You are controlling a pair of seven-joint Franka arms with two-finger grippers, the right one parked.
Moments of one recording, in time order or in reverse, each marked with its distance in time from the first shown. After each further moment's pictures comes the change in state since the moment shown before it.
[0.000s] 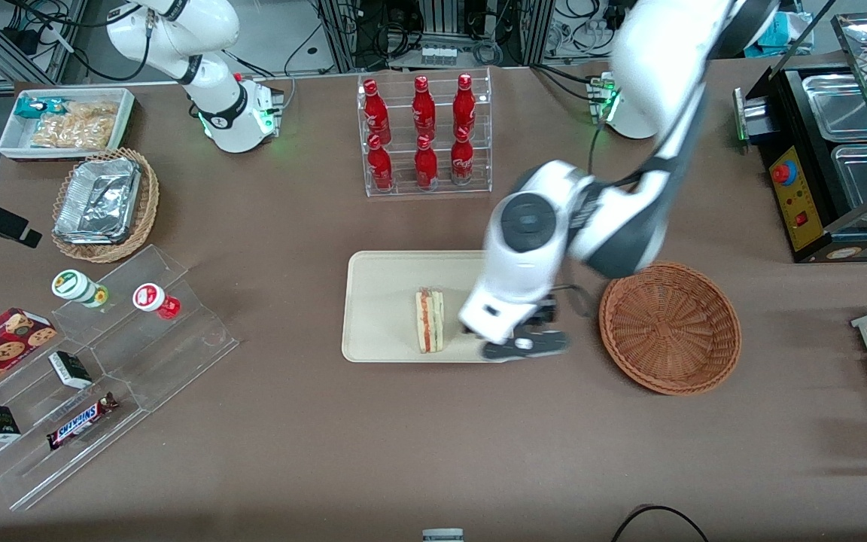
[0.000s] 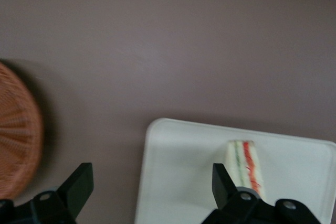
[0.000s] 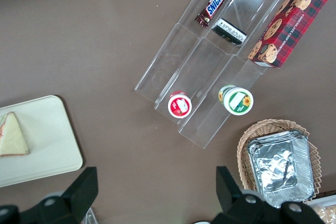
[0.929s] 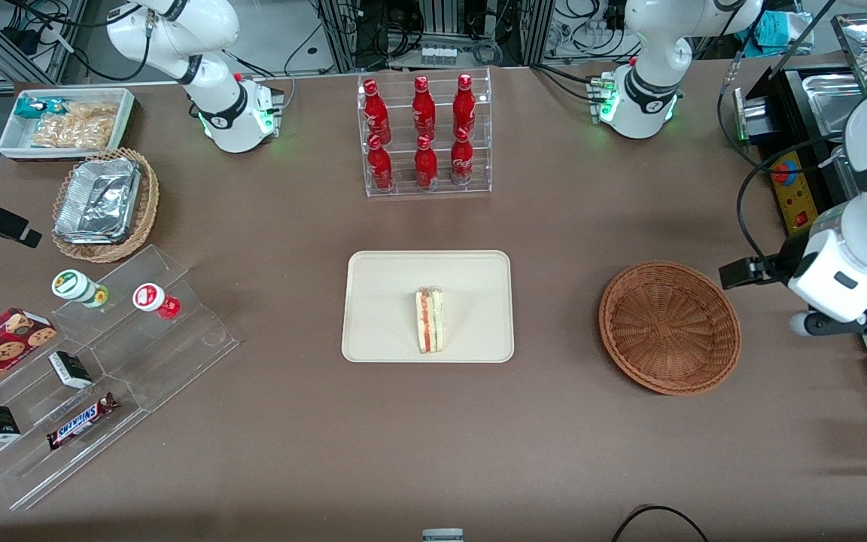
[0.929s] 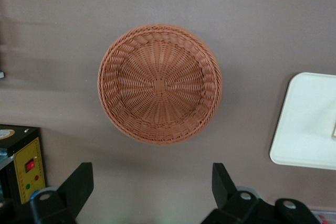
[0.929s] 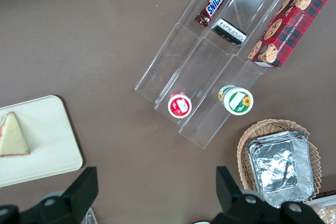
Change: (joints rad) arm 0.428 -0.278 0.003 -0.045 -0.091 -0.440 0.514
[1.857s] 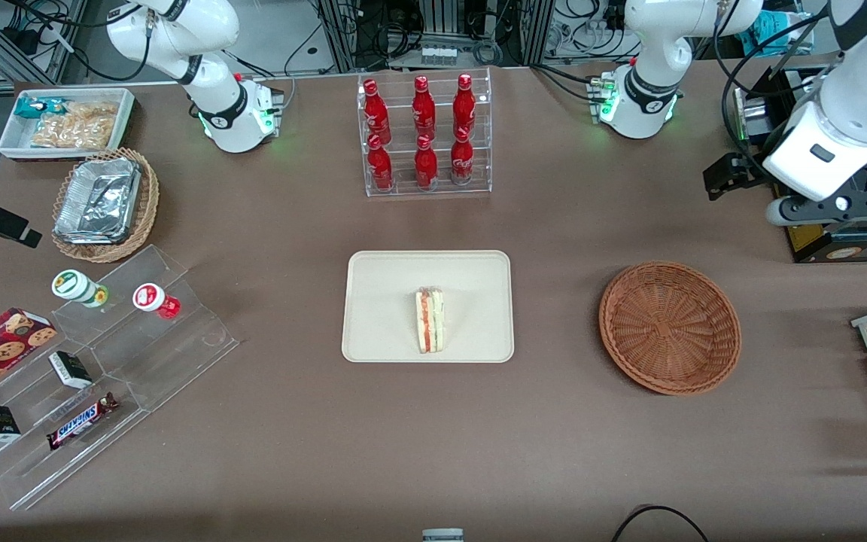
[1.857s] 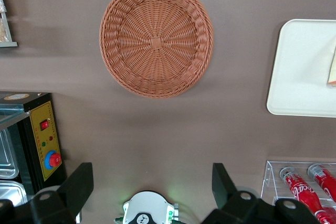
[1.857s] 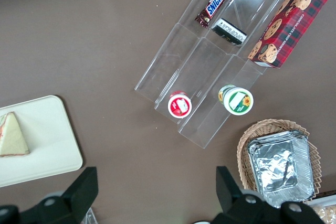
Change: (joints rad) arm -0.037 -0.284 -0.031 -0.211 0.000 -0.090 -0.010
